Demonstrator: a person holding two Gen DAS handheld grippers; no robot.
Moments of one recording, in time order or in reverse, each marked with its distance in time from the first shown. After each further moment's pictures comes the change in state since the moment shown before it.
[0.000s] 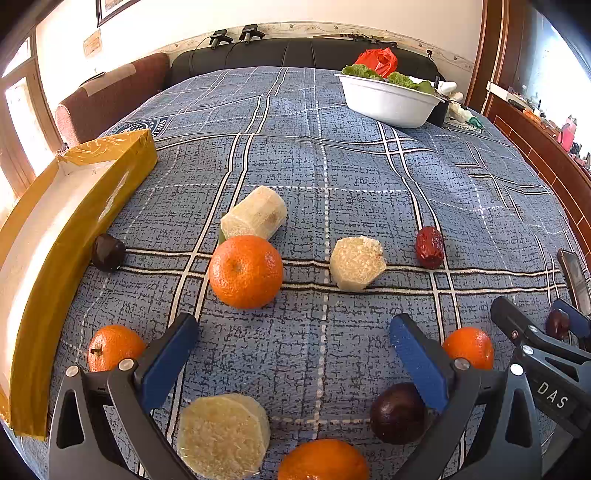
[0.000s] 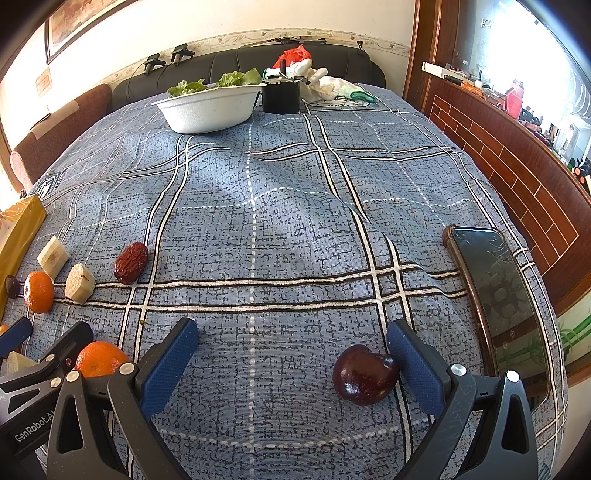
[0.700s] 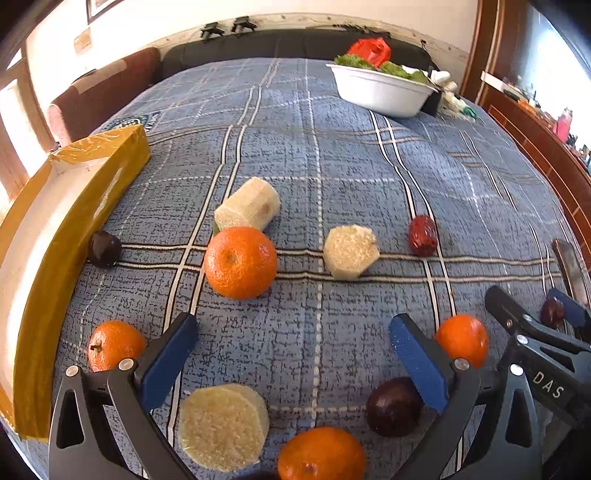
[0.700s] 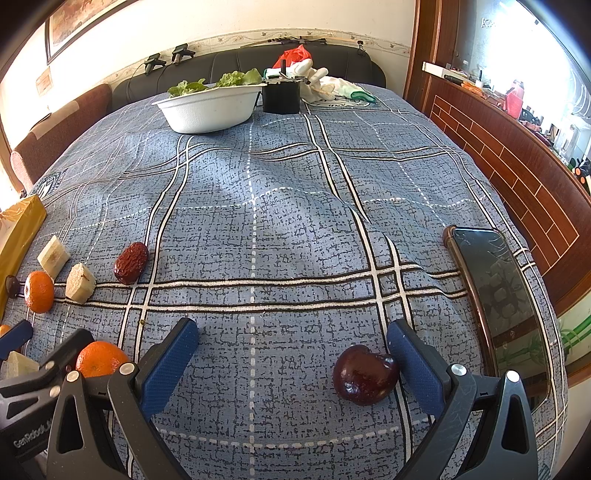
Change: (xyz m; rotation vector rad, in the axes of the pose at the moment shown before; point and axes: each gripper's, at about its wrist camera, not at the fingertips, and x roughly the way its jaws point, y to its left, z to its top) left arm 0.000 0.000 0.002 0.028 0.055 -0.025; right arm -0.003 -0.001 -0.001 -0.006 0.001 0.007
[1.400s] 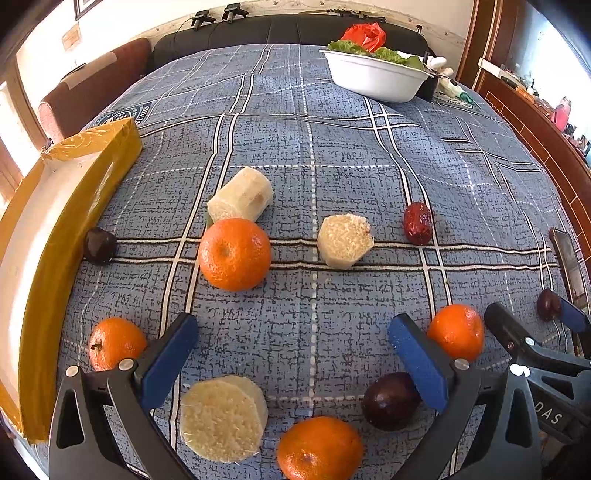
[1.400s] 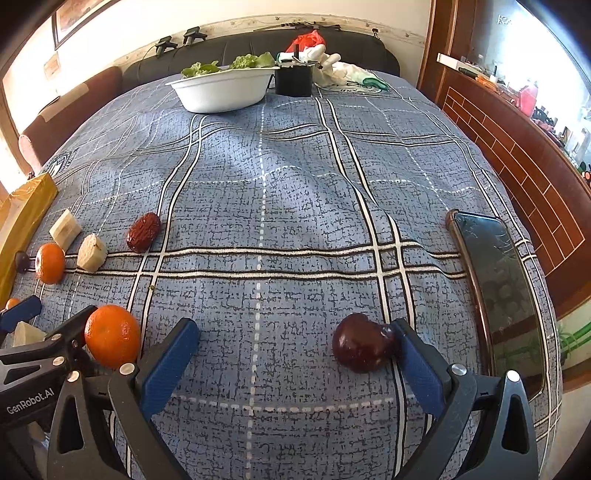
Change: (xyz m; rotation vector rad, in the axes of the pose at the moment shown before) left arm 0.003 -0.002 0.002 0.018 0.059 -0.018; right arm -0.008 0.000 -0.008 -0.033 0.069 0.030
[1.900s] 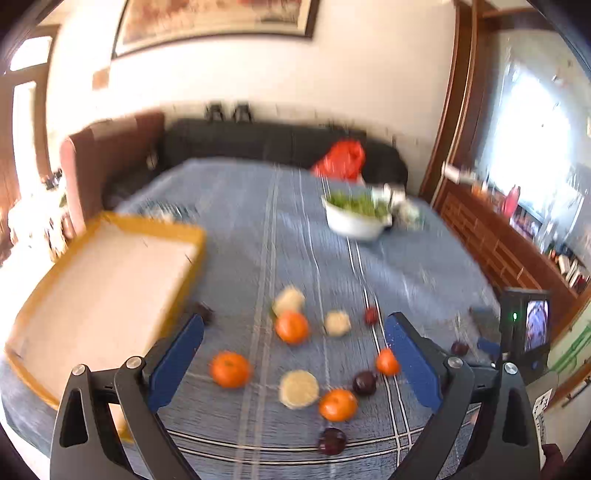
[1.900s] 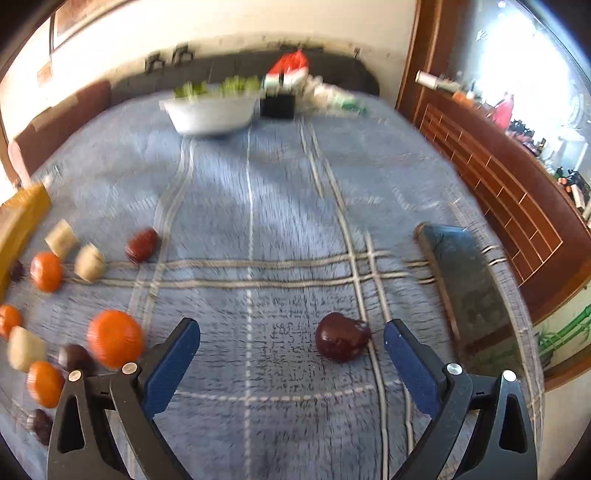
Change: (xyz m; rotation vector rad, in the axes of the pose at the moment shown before) left arm -0.165 0.079 -0.036 -0.073 -0.480 -0.133; right arm -0.033 0.004 -0.007 0.024 -0.117 -0.080
